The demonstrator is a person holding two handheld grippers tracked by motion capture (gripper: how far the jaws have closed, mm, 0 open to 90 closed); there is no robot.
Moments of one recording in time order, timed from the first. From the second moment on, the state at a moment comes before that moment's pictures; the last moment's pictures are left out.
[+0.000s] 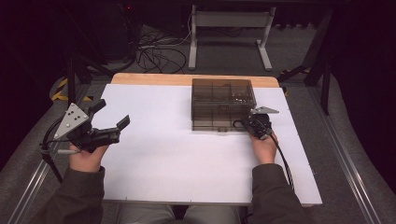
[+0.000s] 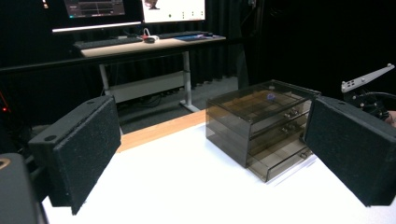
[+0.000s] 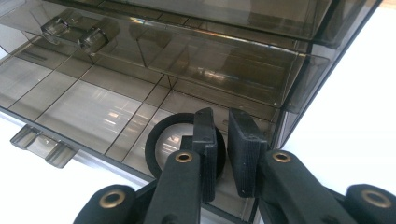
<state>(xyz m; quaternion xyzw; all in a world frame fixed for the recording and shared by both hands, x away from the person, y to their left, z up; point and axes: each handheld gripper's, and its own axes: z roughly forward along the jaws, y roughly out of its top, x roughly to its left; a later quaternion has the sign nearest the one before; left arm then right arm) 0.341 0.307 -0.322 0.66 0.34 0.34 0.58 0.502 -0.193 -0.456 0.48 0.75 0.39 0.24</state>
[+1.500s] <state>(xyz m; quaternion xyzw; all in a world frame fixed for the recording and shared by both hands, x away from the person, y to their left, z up) 0.341 0.309 -0.321 0.66 0.34 0.34 0.58 0.498 -0.193 -0.454 0.47 0.74 0.42 0.22</state>
